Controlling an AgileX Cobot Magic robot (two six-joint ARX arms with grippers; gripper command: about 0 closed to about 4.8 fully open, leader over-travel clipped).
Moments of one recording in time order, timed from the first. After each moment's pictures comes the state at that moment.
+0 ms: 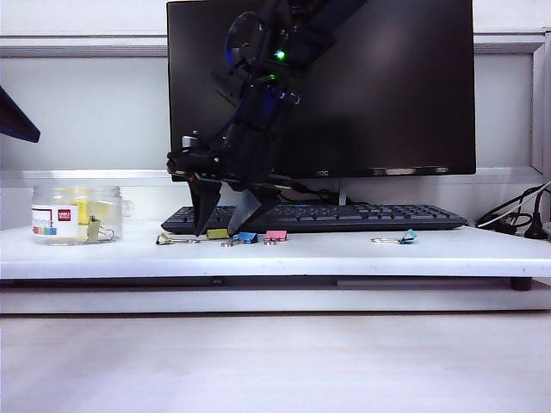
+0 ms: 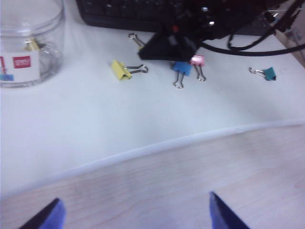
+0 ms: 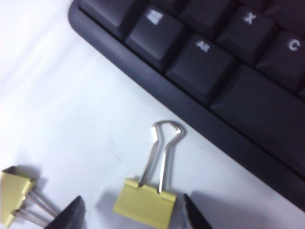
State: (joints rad) left arm -0.18 0.55 0.33 -0.20 0.36 -0.22; right arm 0.65 2.35 2.12 -0.74 -0.10 0.03
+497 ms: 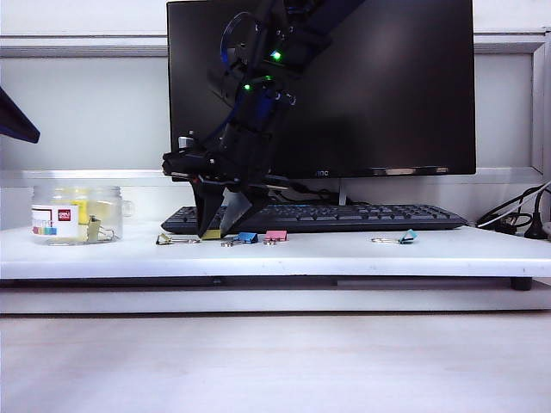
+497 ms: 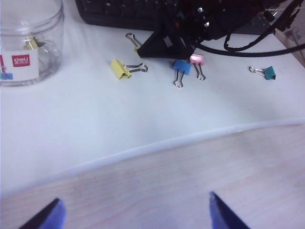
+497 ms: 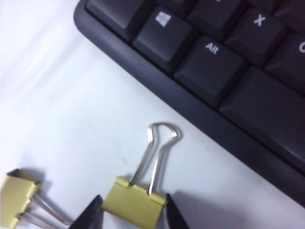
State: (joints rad) left arm -0.18 0.55 0.33 -0.20 0.36 -0.22; right arm 0.66 2.35 2.12 -0.74 -0.09 0.04
